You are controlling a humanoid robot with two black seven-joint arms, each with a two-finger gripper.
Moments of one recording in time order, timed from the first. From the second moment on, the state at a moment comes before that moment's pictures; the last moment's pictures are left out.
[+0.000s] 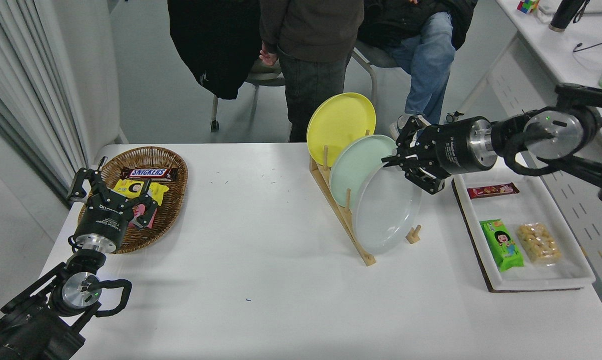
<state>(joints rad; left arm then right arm) -0.41 0.36 -1.02 -0.69 0.07 -0.47 -0.51 1.51 -0.68 -0.11 1.31 0.44 0.03 -0.51</state>
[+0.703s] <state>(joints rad) -0.41 0.36 -1.02 -0.69 0.07 -0.47 -0.51 1.61 -0.59 -0.16 1.30 0.58 -0.06 -0.58</state>
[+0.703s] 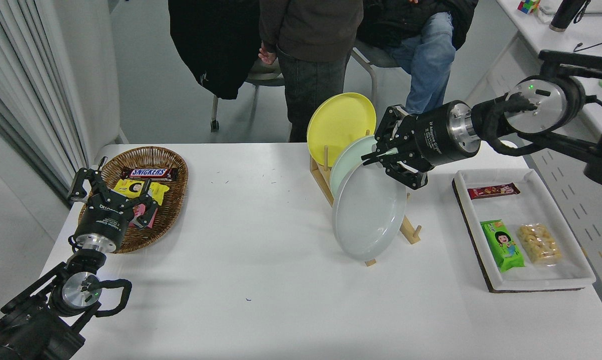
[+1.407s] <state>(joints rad) -0.41 0.36 -1.02 -0.69 0.07 -0.47 -0.51 1.58 -0.33 -0.14 1.20 0.78 -0.27 -0.59</state>
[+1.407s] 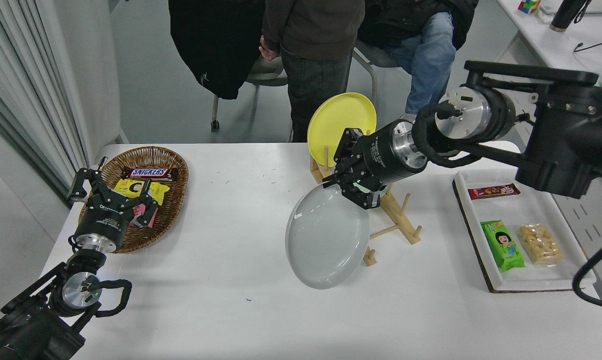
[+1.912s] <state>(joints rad) -0.41 0.36 -1.02 -0.69 0.07 -0.47 -0.51 1.51 -0.13 -0.11 0.99 0.89 -0.38 -0.59</state>
